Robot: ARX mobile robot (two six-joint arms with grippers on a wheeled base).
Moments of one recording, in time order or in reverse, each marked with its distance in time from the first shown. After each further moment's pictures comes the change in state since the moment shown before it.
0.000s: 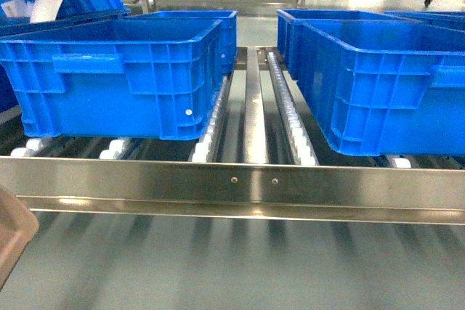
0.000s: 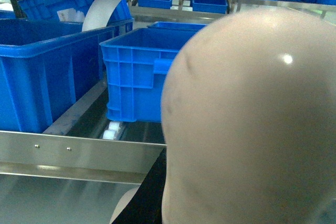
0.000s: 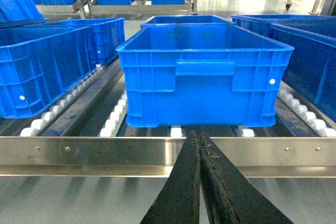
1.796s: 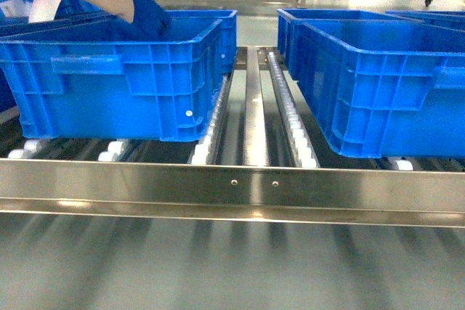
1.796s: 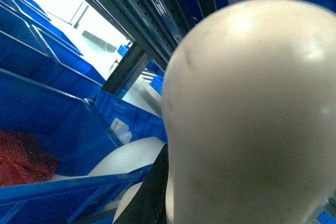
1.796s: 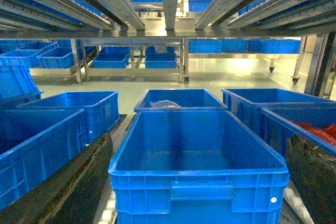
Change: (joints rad) left arm -0.147 1.321 1.257 0.516 -0.841 -0.388; right arm 0.046 0.583 0.347 0.482 0.104 -0.013
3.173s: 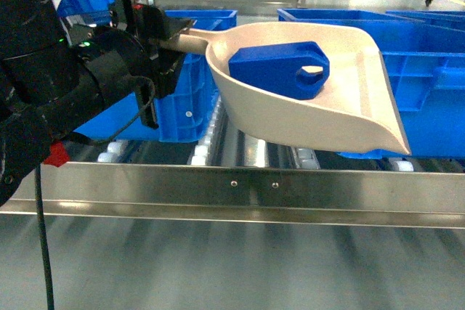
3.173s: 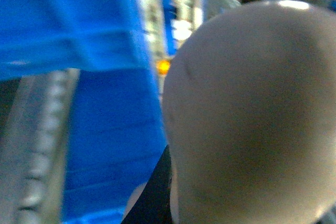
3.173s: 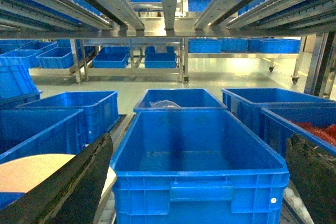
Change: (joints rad) left arm -0.135 0.217 -0.396 0.218 0.958 -1.086; right arm 0.000 0.000 0.000 0.000 0.000 0.000
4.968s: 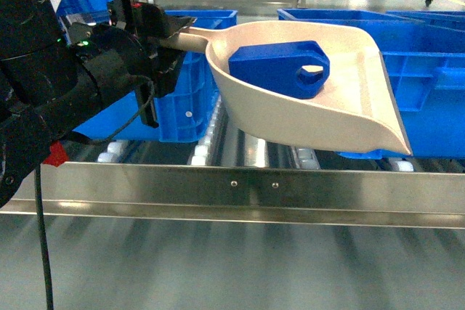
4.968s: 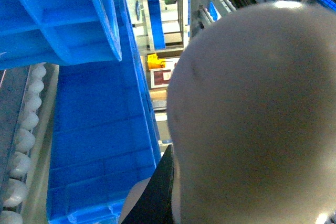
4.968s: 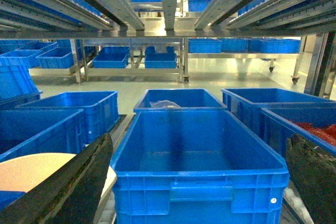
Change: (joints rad) left arm 0.012 0.035 -0.002 0.142 0.087 -0.027; right arm 0.000 0.000 0.000 0.000 0.000 0.000
